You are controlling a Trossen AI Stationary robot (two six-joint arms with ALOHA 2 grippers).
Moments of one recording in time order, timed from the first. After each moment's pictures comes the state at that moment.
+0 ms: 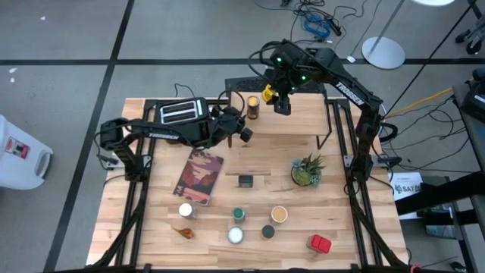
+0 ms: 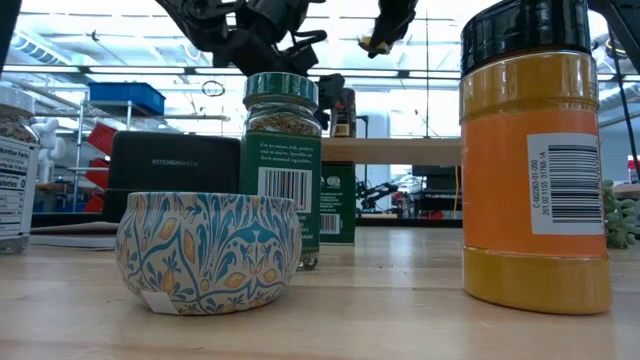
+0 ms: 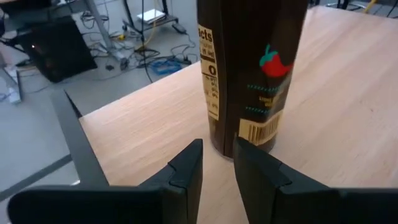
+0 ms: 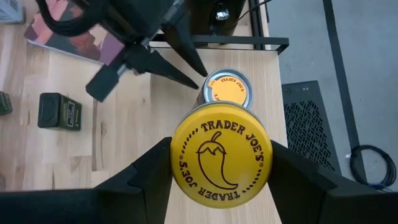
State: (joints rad) left arm 0.22 1.70 1.07 0.14 -0.60 -0.22; right arm -0.51 1.88 2.36 -1.45 -0.13 -0.43
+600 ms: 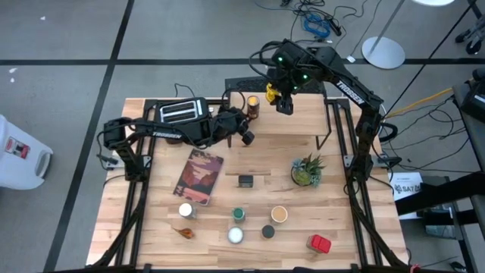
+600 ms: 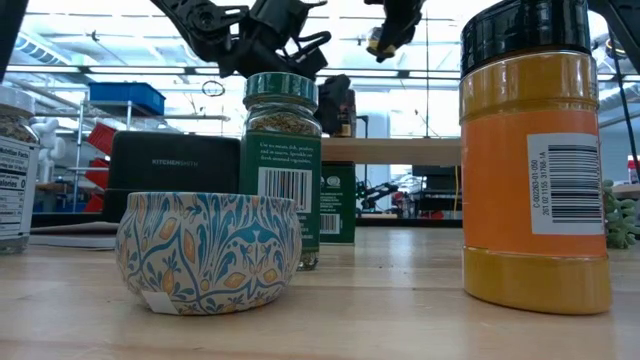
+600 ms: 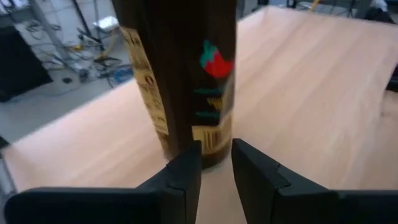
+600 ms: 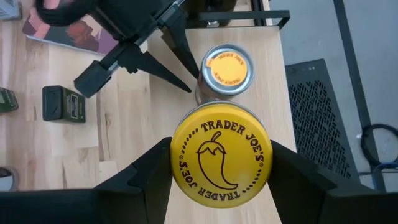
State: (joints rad) left arm 0.24 1.72 1.06 0.25 -0.41 -0.12; right arm -0.53 1.88 2.36 -1.51 -0.13 -0.38
